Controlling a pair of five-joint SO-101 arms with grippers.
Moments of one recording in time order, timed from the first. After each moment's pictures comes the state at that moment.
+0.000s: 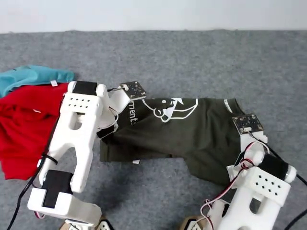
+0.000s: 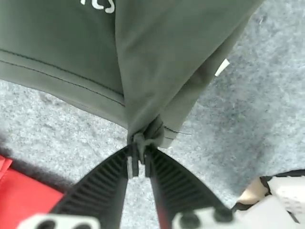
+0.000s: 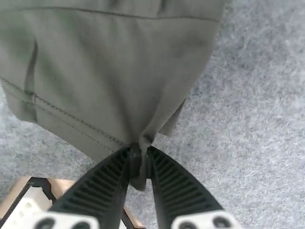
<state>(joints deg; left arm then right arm) 4.0 2.6 10.4 95.9 -40.0 26.8 -51.5 55.2 84.9 37.1</state>
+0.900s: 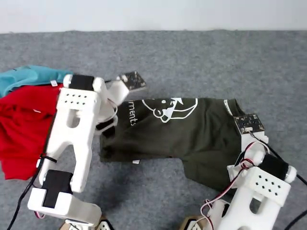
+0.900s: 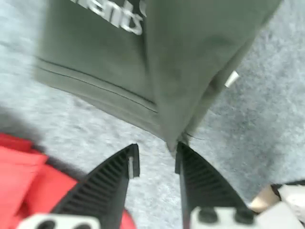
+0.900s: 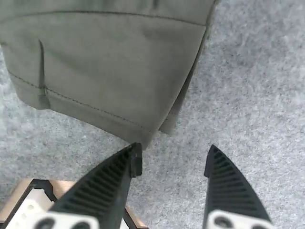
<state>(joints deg) 4.0 2.6 -0.3 99.0 -40.0 26.9 -51.5 55.2 84.9 35.9</state>
